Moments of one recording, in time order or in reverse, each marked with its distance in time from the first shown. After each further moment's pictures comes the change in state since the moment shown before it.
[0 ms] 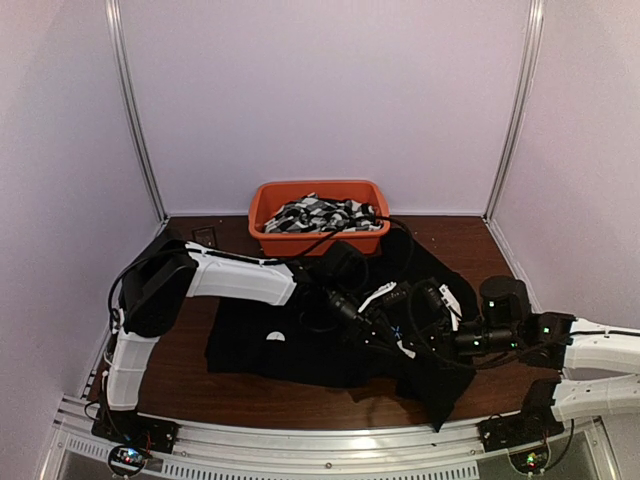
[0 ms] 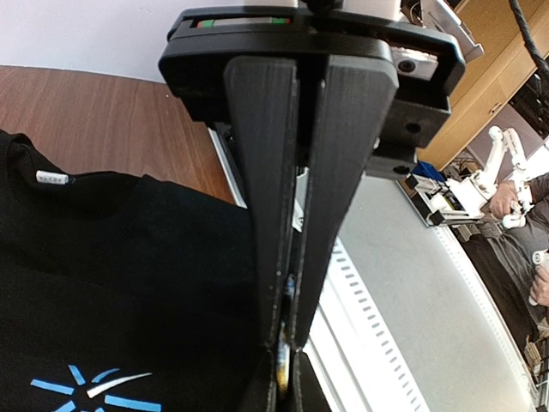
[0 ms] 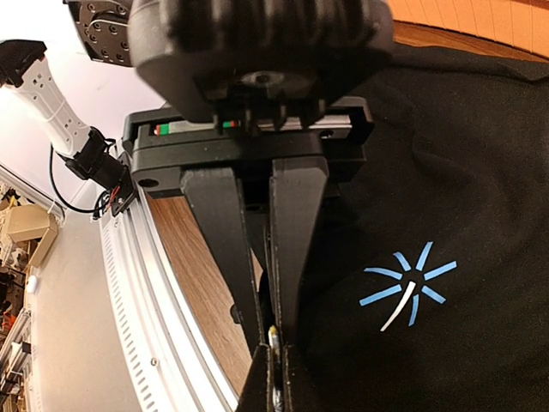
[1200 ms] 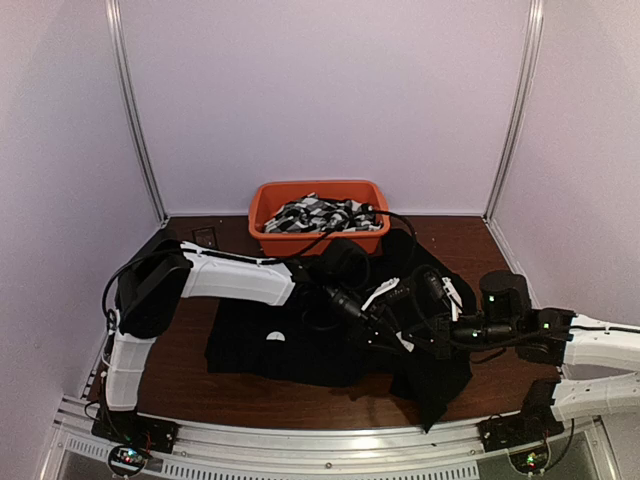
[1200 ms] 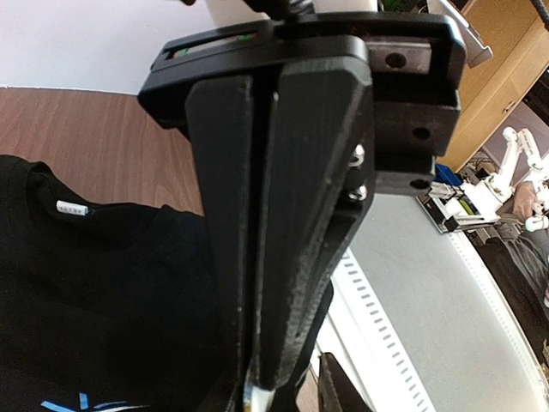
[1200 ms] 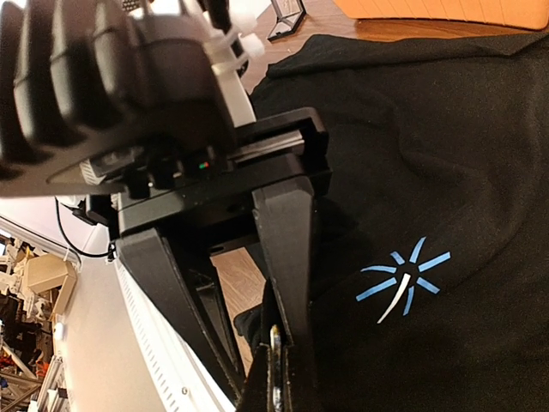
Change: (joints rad) left arm -0.014 -0.026 -0.007 0.051 -0.056 -0.020; right arm 0.000 0.016 0.034 0.004 0.036 0.170
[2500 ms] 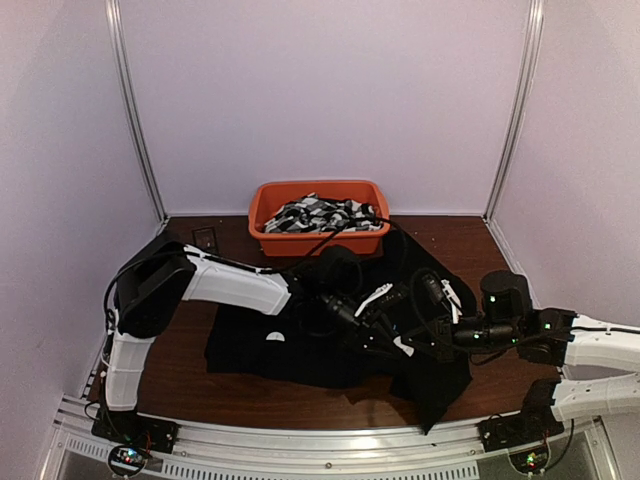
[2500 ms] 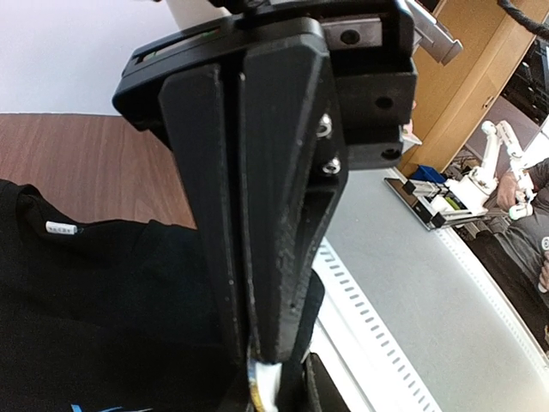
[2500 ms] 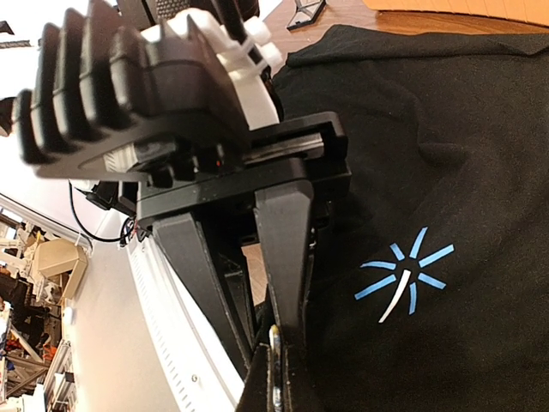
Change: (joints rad) left arm 0.002 -0.007 -0.105 0.192 0.072 -0.024; right arm -0.004 -0.009 0.000 -0.011 -0.053 -0.012
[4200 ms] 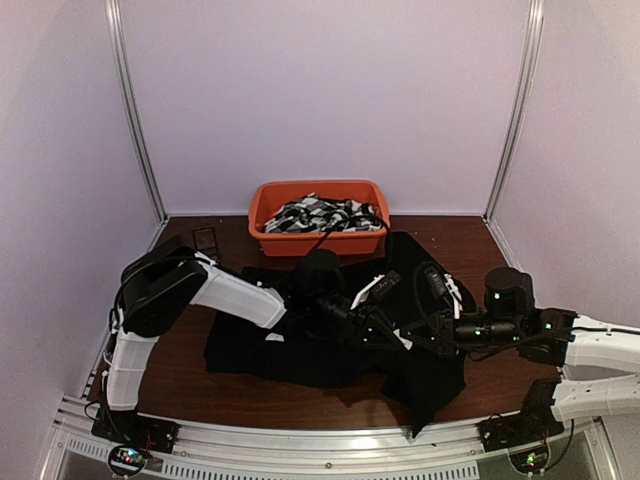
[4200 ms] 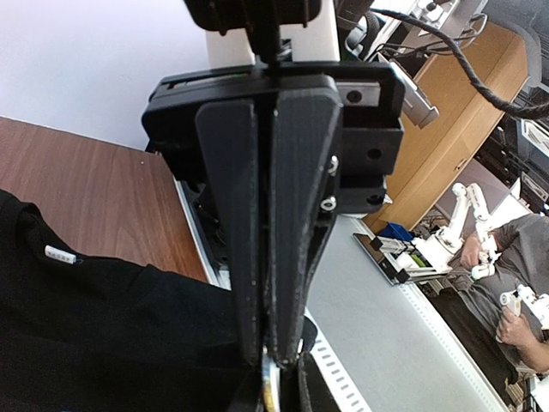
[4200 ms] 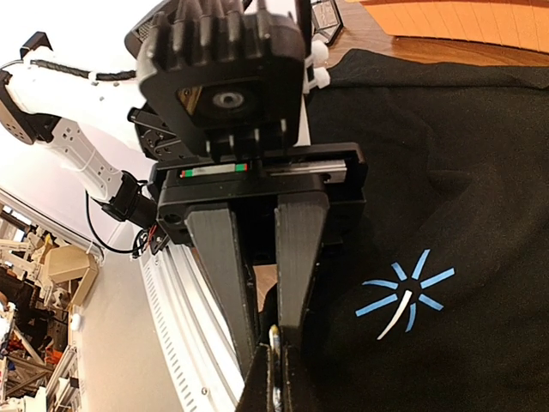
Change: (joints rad) left arm 0.013 0.029 -0.142 0.627 0.043 -0.553; right arm -0.011 -0.007 -0.004 0.067 -0.020 0.000
